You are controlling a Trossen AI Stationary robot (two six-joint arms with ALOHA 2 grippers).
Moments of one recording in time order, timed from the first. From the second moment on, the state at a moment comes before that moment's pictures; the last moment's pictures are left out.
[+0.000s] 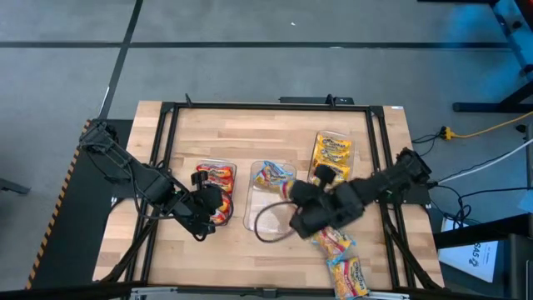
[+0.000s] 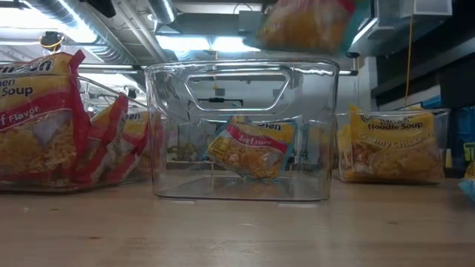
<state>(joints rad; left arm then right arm) -0.61 1.36 1.25 -1.01 -0.51 -0.73 0.51 1.88 2.04 -1.52 0.57 0.90</state>
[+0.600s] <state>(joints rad) -0.63 1.36 1.25 -1.10 -0.49 -0.73 0.23 1.89 2.04 -1.30 0.41 0.22</state>
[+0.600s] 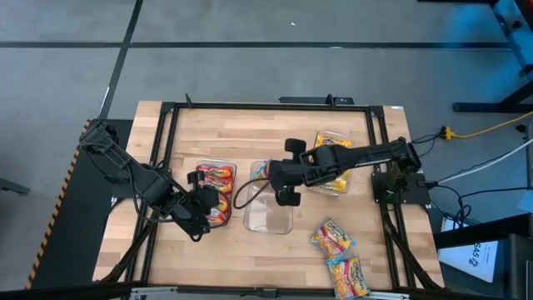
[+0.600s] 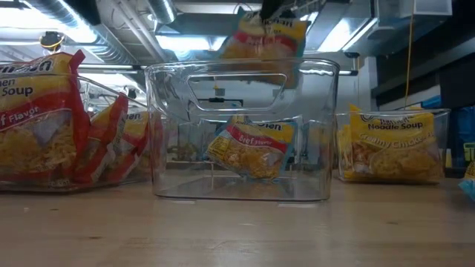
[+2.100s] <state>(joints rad) -0.65 1.36 1.25 -1.14 -0.48 -0.76 0.16 2.18 2.03 -1.21 0.24 0.06</state>
